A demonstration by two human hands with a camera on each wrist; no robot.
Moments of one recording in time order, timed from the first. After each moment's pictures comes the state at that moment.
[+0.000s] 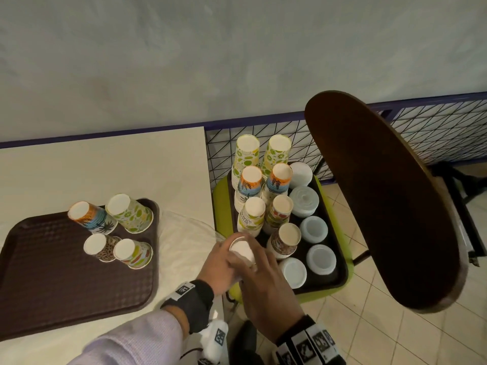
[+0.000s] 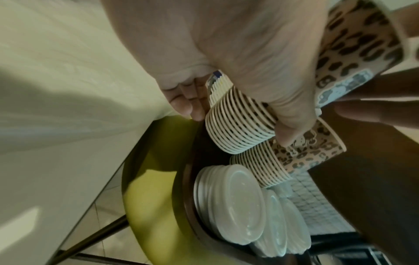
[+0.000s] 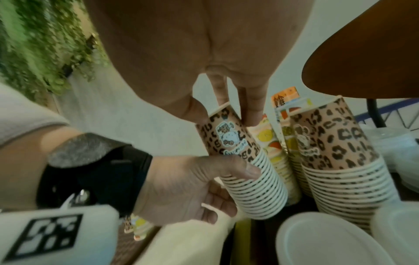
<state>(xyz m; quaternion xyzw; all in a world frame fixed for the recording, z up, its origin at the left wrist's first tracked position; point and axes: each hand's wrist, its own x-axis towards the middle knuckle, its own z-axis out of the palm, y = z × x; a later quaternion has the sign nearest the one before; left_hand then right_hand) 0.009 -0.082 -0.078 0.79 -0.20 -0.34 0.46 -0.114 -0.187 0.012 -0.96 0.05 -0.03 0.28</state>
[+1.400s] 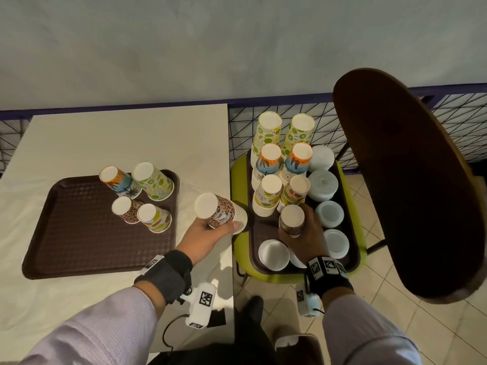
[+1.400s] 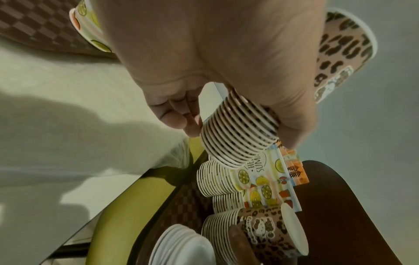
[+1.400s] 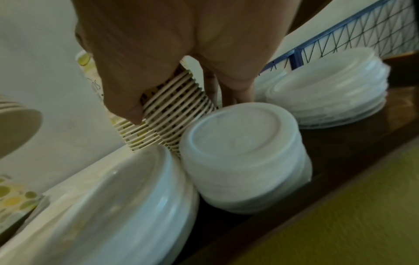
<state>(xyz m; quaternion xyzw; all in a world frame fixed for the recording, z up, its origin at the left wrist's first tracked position) 0.014 -0.036 -0.002 0.79 0.00 -0.33 0.52 -0.094 -0.285 -0.089 -0.86 0.27 -0.07 0.43</state>
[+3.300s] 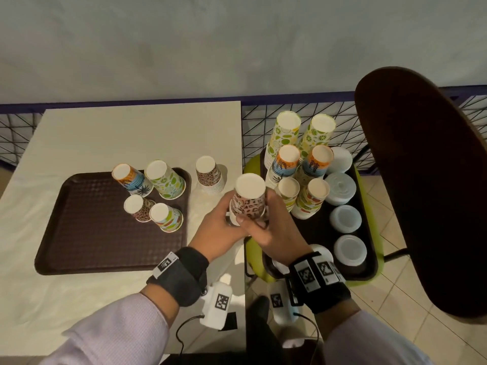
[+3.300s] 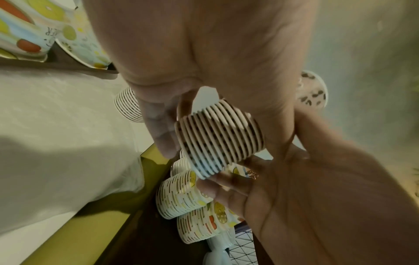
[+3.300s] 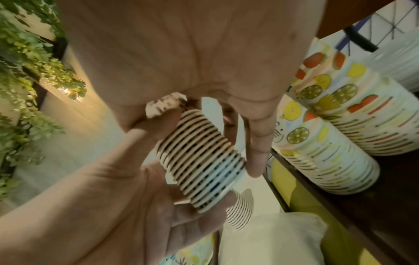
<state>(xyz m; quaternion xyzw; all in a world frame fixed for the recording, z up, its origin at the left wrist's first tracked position) 0.033 -0.035 0.002 0.79 -0.12 -0.27 0.54 -0.028 -0.194 -0.001 -0.80 0.11 -0.04 0.59</state>
